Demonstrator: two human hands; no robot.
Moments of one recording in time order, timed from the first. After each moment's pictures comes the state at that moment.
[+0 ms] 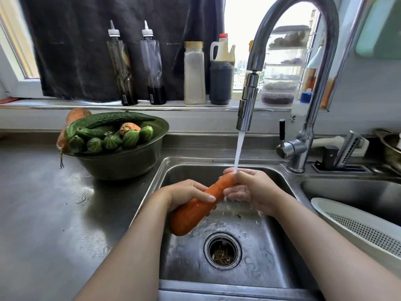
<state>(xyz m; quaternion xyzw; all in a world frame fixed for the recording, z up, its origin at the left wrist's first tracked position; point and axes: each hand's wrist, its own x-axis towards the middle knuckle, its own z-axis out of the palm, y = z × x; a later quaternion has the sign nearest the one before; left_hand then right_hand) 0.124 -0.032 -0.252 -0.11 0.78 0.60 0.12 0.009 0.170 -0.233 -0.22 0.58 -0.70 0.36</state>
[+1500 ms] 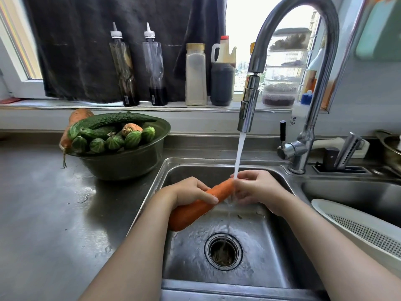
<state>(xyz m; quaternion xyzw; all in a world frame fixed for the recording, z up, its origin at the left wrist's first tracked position) 0.123 -0.023 -0.241 -0.15 0.86 0.48 0.09 -0.001 0.177 -0.237 -0.27 0.73 -0.57 0.26</state>
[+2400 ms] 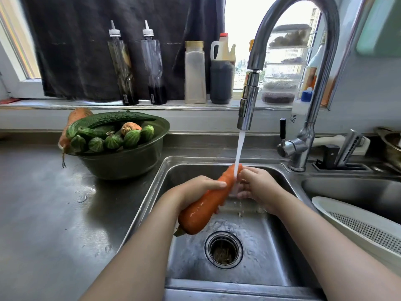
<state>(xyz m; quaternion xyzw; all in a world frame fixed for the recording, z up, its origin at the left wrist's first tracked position) 0.112 -0.005 -0.247 -0.13 0.75 0.64 0.08 0.004 0.167 -0.238 -0.23 0.67 -0.65 0.27</state>
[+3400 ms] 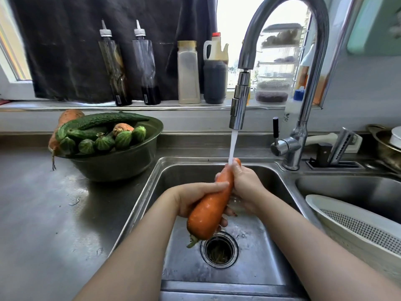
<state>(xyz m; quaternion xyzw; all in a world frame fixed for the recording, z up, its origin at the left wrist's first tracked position) 0.108 0.004 -0.249 -0.09 0.63 0.73 0.25 0.023 0.151 -0.239 -0.17 0.64 -0.70 0.25</state>
